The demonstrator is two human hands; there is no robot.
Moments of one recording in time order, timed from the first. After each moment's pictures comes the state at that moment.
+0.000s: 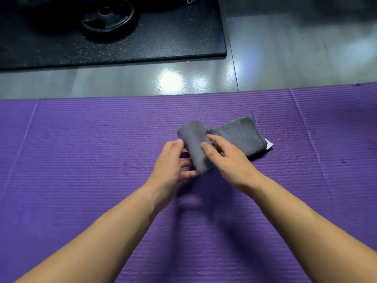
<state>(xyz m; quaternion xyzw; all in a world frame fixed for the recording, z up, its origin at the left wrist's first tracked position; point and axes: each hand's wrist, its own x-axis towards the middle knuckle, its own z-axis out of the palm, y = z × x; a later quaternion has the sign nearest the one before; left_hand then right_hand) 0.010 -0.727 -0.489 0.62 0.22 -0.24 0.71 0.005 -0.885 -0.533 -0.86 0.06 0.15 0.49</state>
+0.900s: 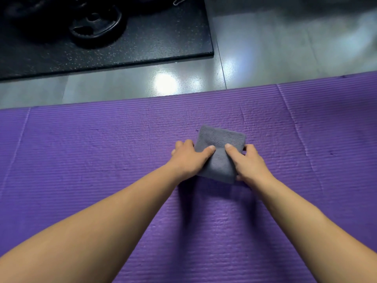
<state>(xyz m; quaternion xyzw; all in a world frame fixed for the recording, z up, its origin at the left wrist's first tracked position) 0.040 -0.776 -0.537 0.89 0.06 -0.31 0.32 -0.012 -0.943 -0.566 -0.78 0.35 0.14 0.51</state>
